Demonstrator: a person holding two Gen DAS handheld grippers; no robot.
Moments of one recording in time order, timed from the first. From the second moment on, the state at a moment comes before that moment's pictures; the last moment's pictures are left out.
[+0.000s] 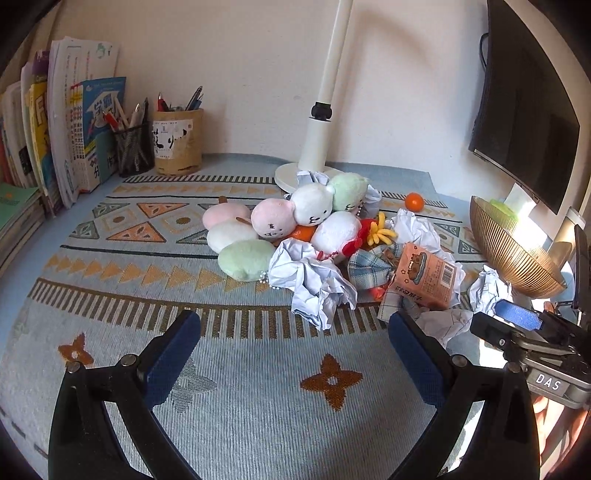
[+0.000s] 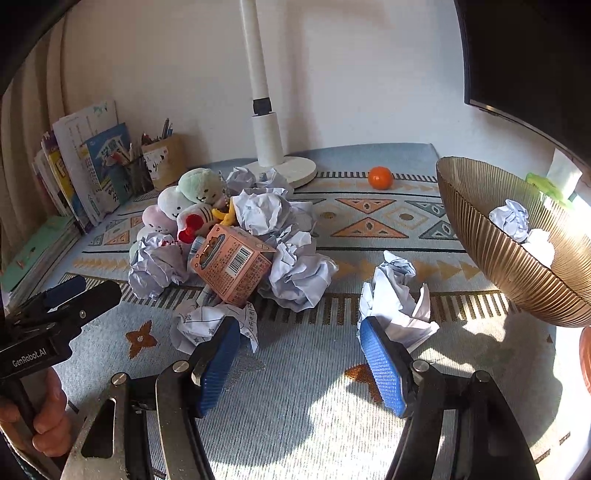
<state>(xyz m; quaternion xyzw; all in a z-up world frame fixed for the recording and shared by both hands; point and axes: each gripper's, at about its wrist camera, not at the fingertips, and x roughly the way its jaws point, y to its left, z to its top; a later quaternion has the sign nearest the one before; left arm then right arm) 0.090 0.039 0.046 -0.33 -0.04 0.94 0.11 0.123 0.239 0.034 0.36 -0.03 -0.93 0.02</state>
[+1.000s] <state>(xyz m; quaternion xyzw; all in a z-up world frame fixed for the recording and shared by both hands) 0.041 0.058 0.032 -0.40 -0.08 0.90 0.16 0.099 0.191 0.023 0.42 -0.01 -0.91 0.08</state>
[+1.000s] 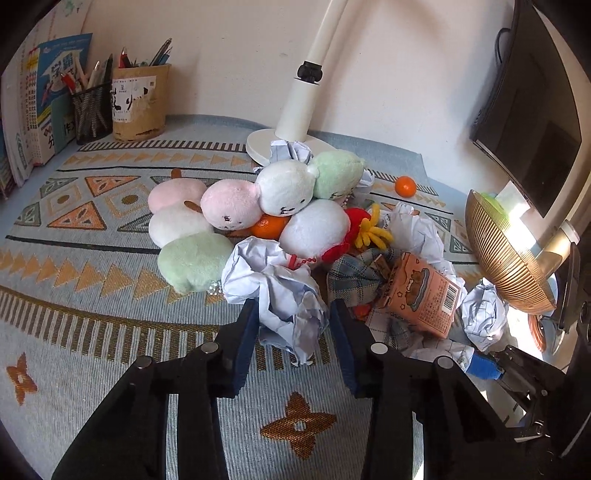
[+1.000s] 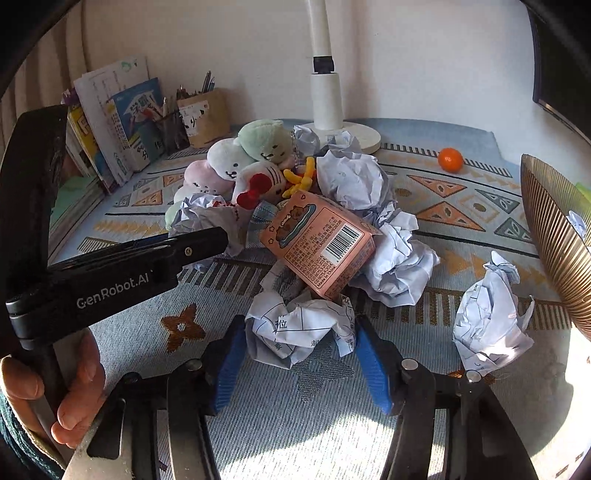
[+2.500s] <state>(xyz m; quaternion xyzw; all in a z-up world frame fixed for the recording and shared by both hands) 0.049 0.276 0.160 -0.27 0.04 0.89 0.36 0.165 0.439 0.155 0.25 -0.16 -0.94 -0.19</state>
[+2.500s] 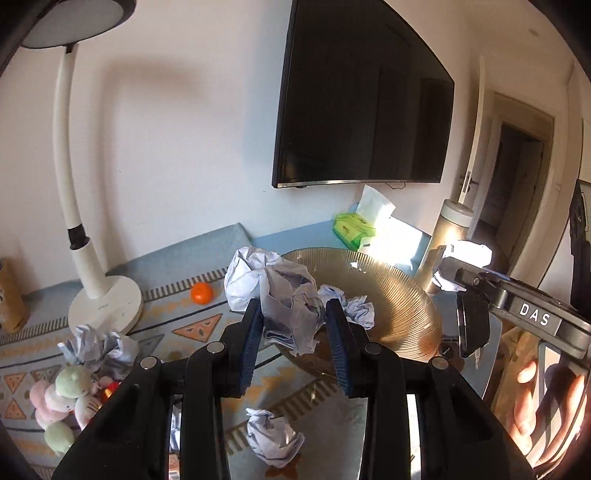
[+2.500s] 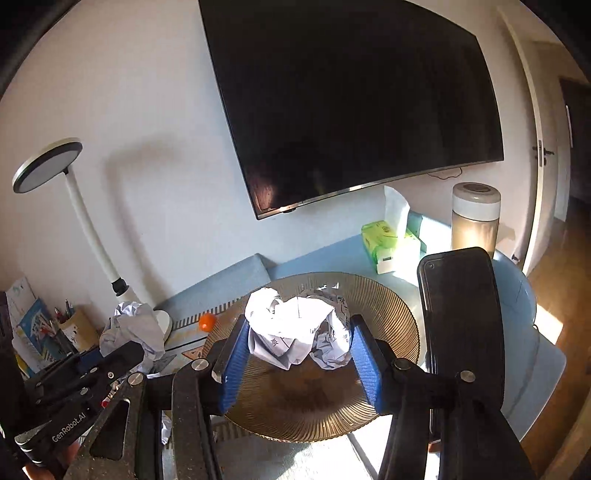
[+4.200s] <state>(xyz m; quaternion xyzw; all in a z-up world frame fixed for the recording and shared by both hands) 0.063 0.039 0.028 -0.35 -0.02 0.92 0.17 0.096 0.300 0.042 0.33 -0.02 -0.94 -0.07</state>
